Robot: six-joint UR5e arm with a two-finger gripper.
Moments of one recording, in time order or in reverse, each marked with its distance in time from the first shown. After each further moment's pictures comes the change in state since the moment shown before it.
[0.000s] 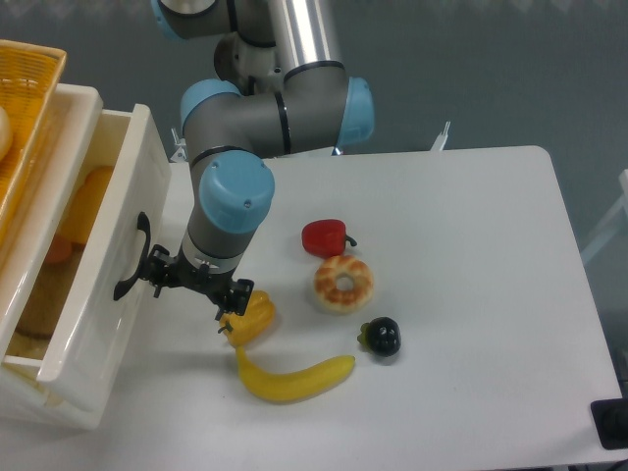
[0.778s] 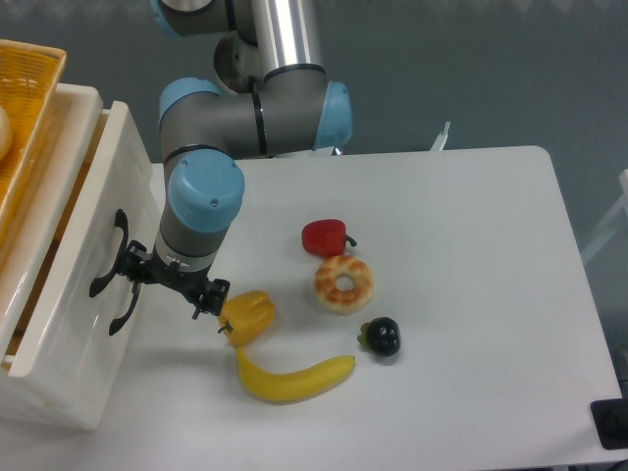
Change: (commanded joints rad) arm -0.041 0.000 -0.002 0.003 0.000 0.002
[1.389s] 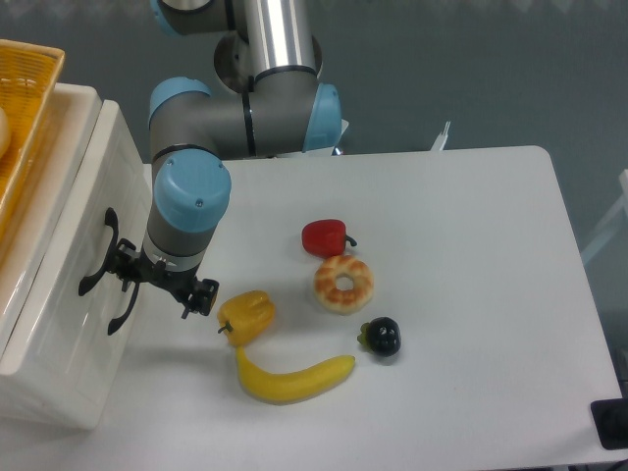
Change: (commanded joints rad) arm -0.018 0.000 0.002 0.000 0.000 0.000
